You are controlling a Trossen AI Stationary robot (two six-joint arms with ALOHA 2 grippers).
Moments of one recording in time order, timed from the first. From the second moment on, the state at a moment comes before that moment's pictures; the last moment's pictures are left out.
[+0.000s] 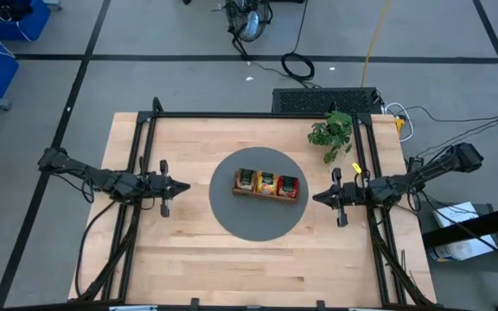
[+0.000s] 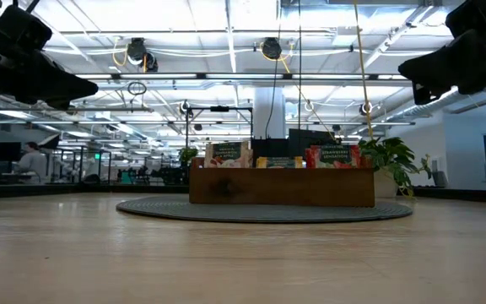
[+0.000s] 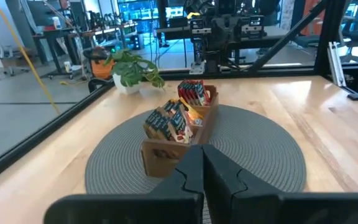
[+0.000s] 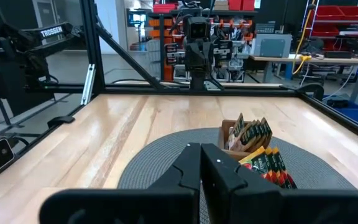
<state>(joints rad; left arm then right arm) -0.34 0.20 0.01 0.07 -0.45 0.02 0.37 0.49 0.01 0.45 0.34 0.02</state>
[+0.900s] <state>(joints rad) -0.34 0.20 0.01 0.07 -0.45 0.02 0.37 0.49 0.01 0.45 0.34 0.02</state>
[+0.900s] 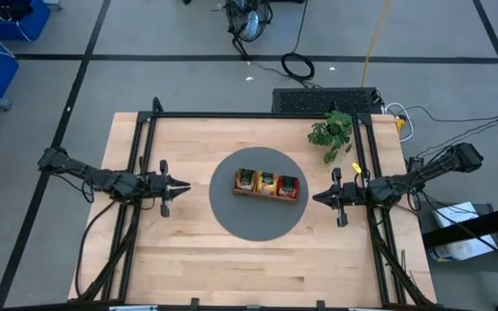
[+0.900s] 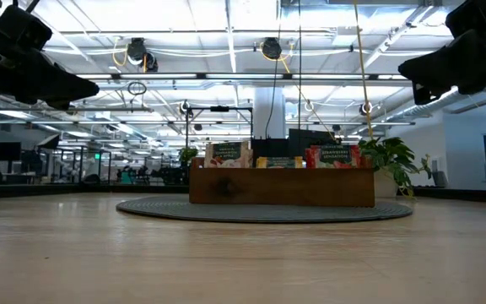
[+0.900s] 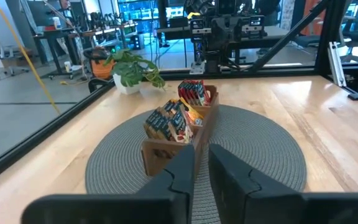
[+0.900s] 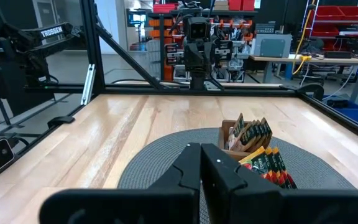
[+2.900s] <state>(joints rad) -0.34 0.20 0.01 0.07 -0.45 0.02 0.37 0.49 0.01 0.45 0.34 0.01</state>
